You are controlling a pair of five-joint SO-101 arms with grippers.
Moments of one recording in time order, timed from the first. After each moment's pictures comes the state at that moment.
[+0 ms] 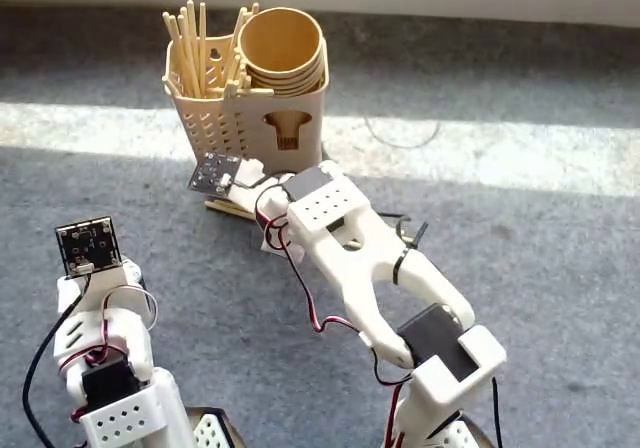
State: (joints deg) left arm -30.0 -104.3 96.0 50.4 -5.1; right arm -40.7 8.1 11.1 60.8 42.3
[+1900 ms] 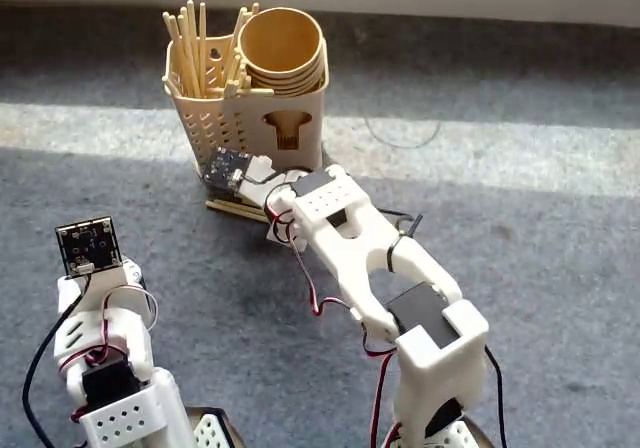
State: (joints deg) left arm -29.9 -104.3 96.0 50.4 -5.1; right arm -37.5 16.4 12.1 47.4 42.8
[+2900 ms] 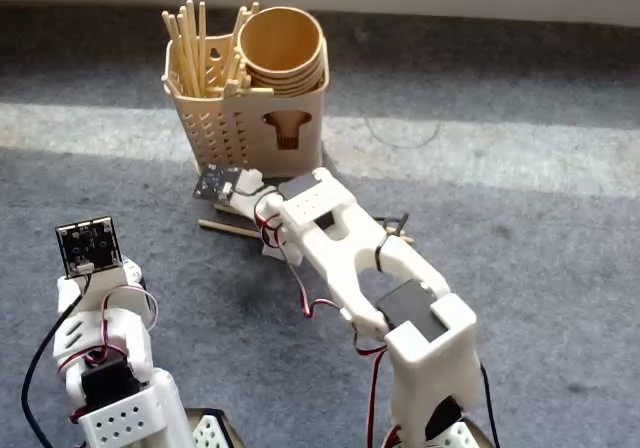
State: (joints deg) left arm -29.6 -104.3 96.0 50.4 -5.1; right arm -39.7 21.8 9.6 53.6 42.9
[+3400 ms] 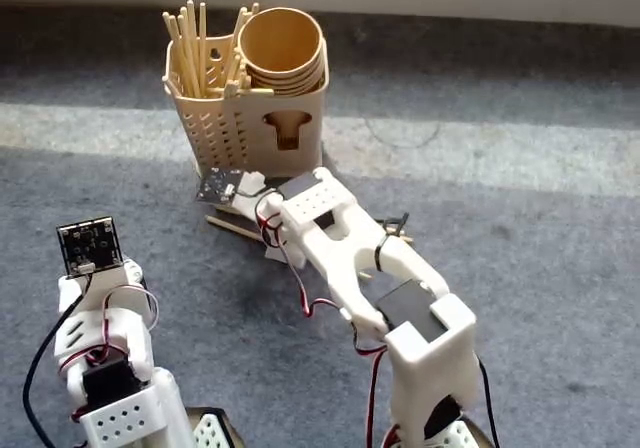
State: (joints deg) left arm -29.6 -104.3 96.0 50.4 -5.1; right arm -39.9 20.0 10.0 57.5 42.9
